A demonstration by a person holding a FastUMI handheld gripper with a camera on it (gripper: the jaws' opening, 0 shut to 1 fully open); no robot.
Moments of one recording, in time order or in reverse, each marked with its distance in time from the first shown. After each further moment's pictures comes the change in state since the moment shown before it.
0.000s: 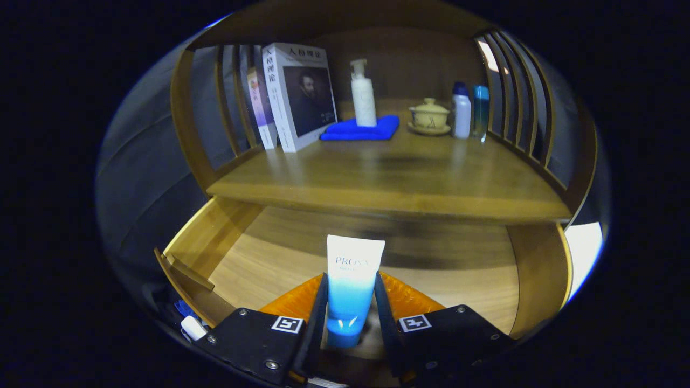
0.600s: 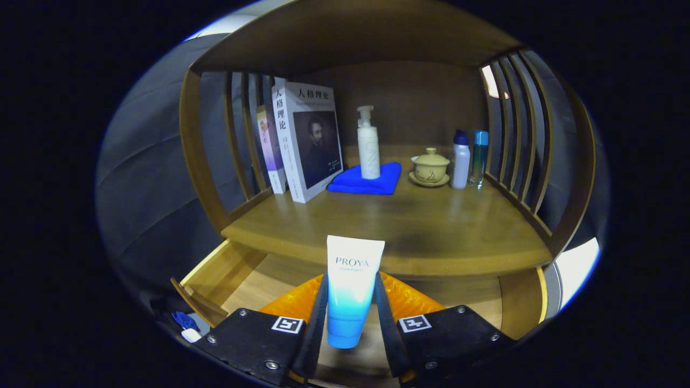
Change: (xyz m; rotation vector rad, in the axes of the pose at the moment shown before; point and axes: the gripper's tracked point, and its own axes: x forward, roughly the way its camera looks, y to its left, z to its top) arm -0.009 0.000 0.077 0.006 -0.146 -0.022
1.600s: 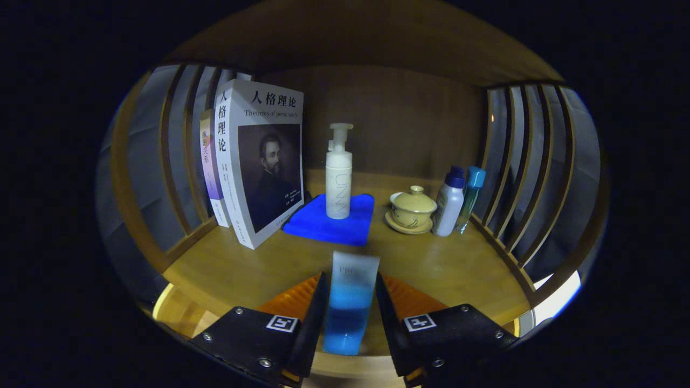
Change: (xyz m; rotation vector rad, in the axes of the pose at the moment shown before) arm 0.079 -0.031 0.066 -0.126 -0.074 -0.246
